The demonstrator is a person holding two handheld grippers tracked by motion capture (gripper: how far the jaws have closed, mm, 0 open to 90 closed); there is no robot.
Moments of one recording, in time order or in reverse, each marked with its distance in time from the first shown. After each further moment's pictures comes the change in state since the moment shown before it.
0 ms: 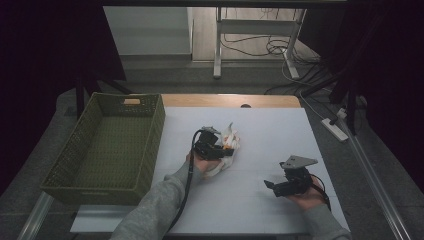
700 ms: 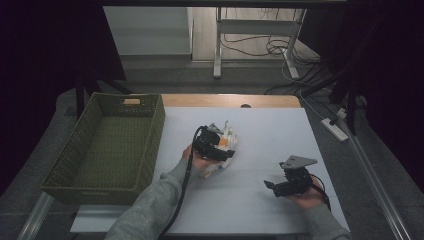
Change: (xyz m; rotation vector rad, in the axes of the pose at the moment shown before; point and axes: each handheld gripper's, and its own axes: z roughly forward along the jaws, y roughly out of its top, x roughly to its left) left arm -0.020 0.012 -0.016 0.052 0.203 0.151; right arm 0.000 0.000 0.001 0.004 0.002 0.000
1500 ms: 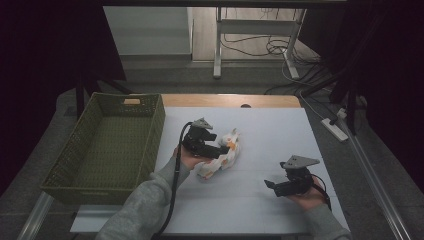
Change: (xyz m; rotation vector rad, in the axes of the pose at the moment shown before) left arm 0.002 -0.001 -0.049 -0.110 -0.089 -0.033; right arm -0.002 -0.001 -0.002 -0.028 0.014 0.010
